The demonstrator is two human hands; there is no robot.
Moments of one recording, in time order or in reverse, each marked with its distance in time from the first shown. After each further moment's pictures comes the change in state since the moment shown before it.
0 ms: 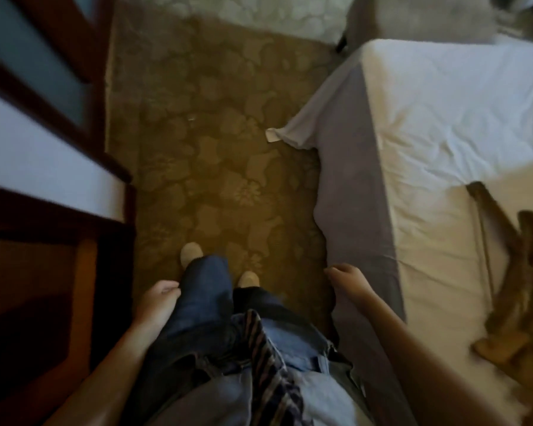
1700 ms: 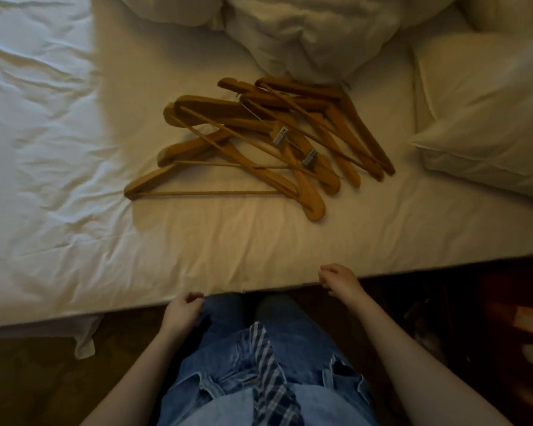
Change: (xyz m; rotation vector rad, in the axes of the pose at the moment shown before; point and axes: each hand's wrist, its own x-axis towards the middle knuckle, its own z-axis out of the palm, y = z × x) left_hand -0.137 0.293 0.515 1.349 -0.670 0.599; right_hand 0.004 0.266 -0.184 1.373 0.513 0.667
